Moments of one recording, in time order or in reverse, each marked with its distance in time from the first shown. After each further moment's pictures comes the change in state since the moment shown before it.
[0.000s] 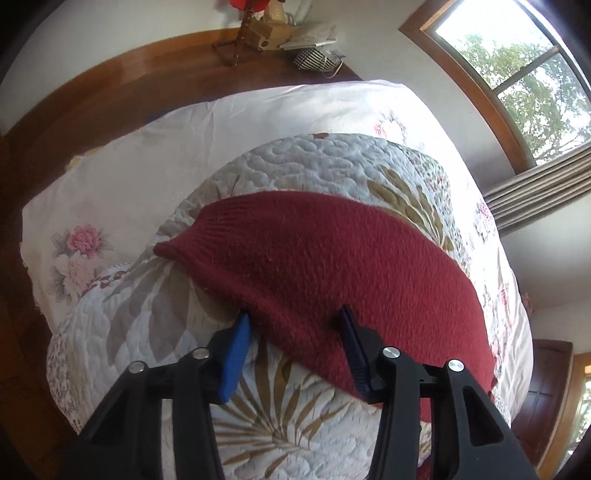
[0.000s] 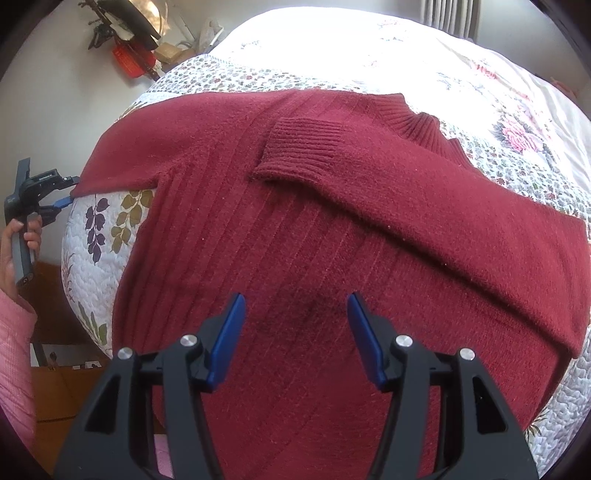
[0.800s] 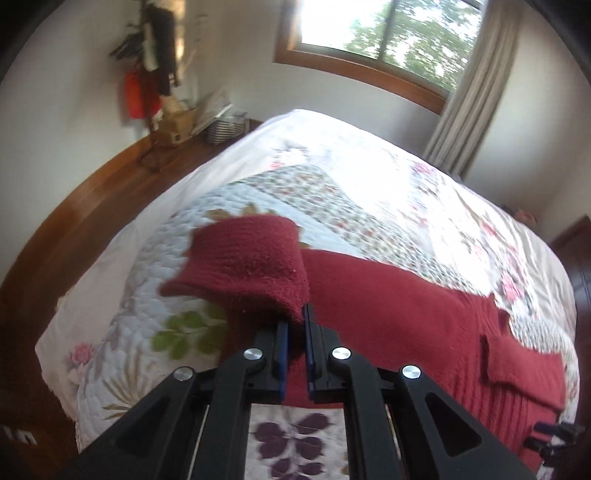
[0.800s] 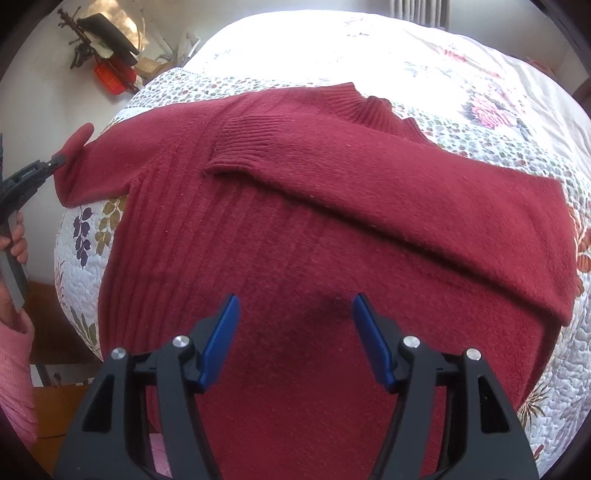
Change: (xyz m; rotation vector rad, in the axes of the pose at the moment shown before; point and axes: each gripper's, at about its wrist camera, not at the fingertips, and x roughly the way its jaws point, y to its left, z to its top) left arm -0.035 -0.175 -0.090 0.559 -0.235 0.013; right arm -0.016 -0.043 -0.025 0.081 -0.023 -0.022
